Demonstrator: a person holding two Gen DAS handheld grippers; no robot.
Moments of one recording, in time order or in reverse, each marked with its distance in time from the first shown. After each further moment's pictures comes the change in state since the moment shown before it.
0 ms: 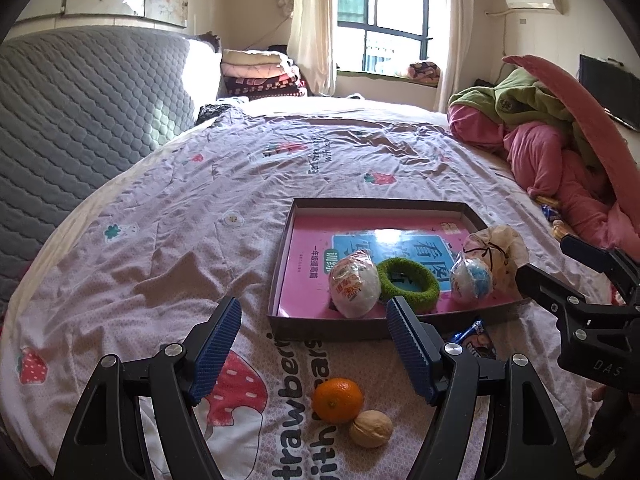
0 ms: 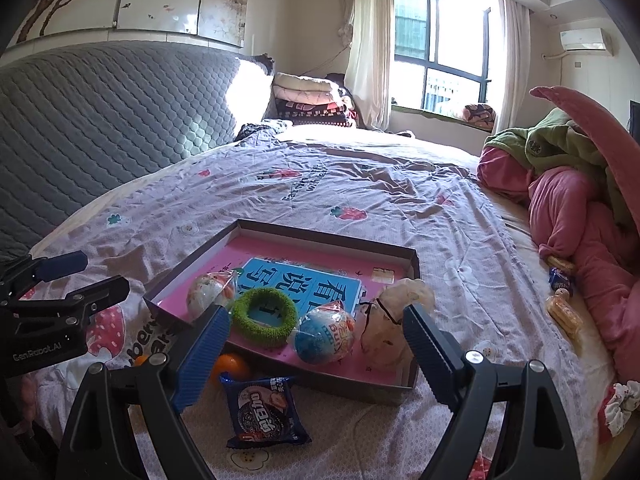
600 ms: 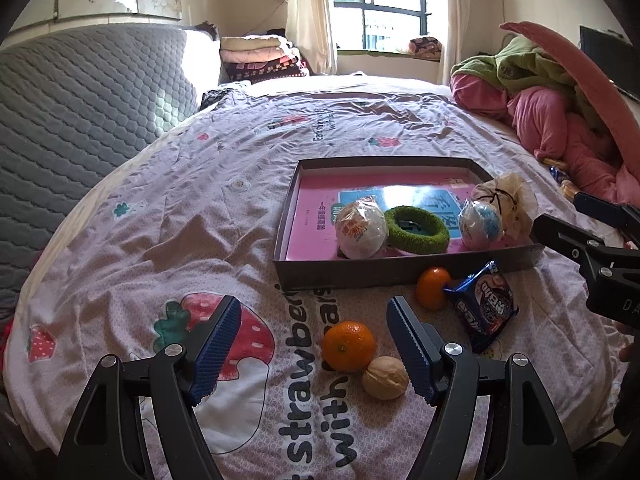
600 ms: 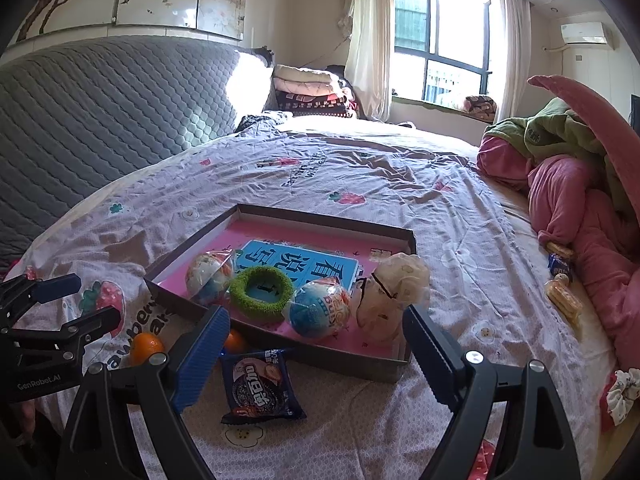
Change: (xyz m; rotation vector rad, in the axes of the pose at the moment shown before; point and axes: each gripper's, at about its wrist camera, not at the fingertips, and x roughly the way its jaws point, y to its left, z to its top) left arm 0.001 -0.008 -0.037 0.062 0.070 0.052; right arm -0.005 -0.004 -0.017 -0.001 0.036 0.001
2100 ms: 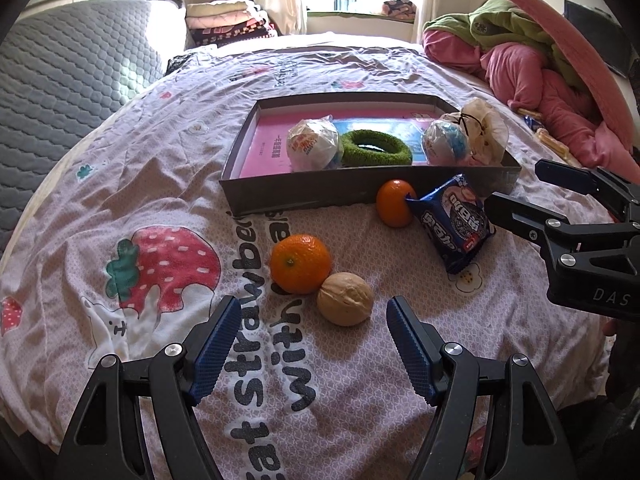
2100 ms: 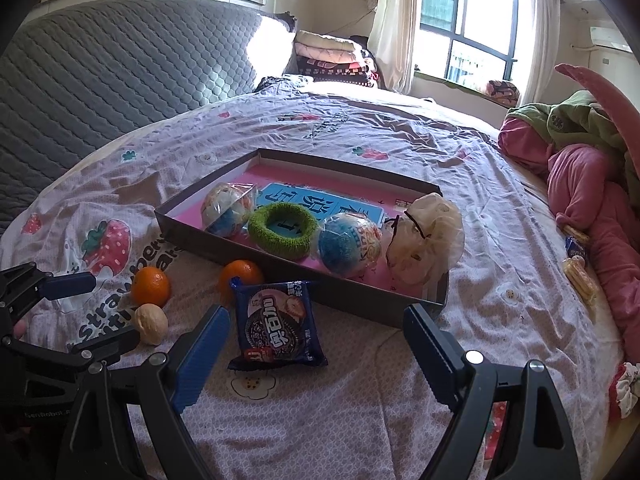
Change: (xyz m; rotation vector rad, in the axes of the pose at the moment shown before) left arm 0.013 -0.020 -0.042 0.048 0.153 -0.100; right arm 0.015 0.020 -0.036 -0.067 0.118 0.040
